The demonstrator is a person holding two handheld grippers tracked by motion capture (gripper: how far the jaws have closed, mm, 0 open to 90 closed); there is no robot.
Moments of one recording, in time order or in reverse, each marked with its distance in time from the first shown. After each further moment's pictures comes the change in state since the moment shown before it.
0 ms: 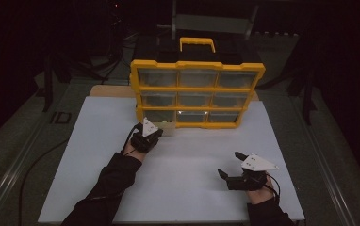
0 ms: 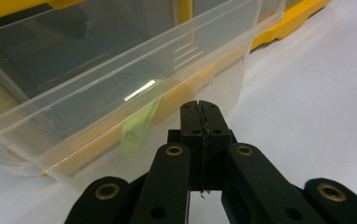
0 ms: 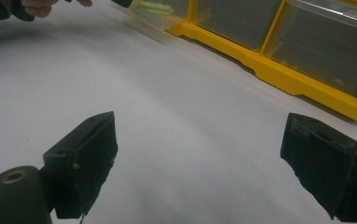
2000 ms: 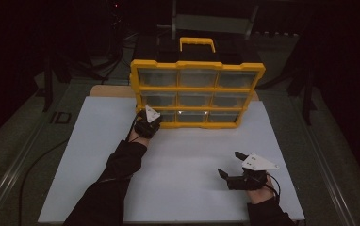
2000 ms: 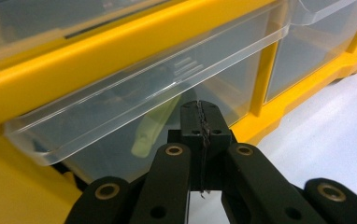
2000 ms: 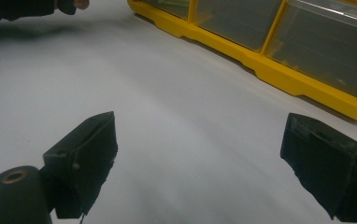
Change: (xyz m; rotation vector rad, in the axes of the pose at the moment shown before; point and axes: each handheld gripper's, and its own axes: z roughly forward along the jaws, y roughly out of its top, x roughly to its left) left arm 0.023 0.021 0.036 -0.038 0.120 -0.017; right arm -0.001 0.000 0.000 -0.007 0.005 0.007
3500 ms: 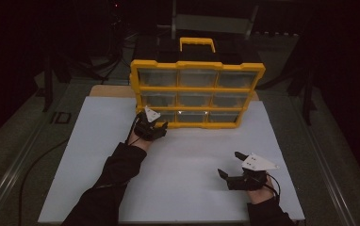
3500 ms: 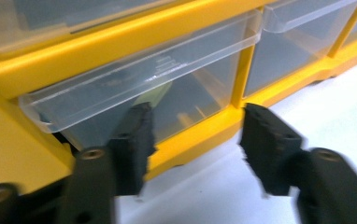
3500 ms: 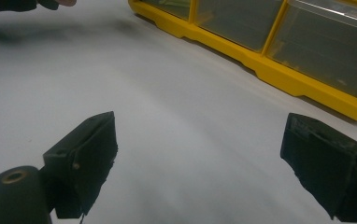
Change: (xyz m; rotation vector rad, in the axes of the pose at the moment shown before) left arm -0.010 0.010 -0.021 0.073 0.006 -0.086; right arm 0.000 0.000 0.000 0.002 0.001 -0.006
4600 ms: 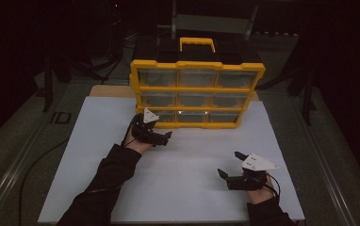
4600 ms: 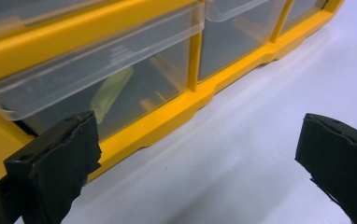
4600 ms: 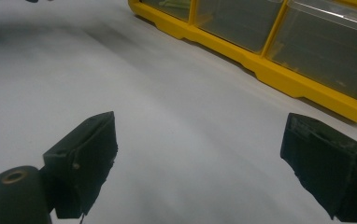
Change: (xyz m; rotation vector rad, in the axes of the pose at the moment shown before) left arm 0.002 0.002 -0.020 0.033 -0.158 0.042; right arm 0.001 0.001 0.000 -0.004 -0.001 0.000
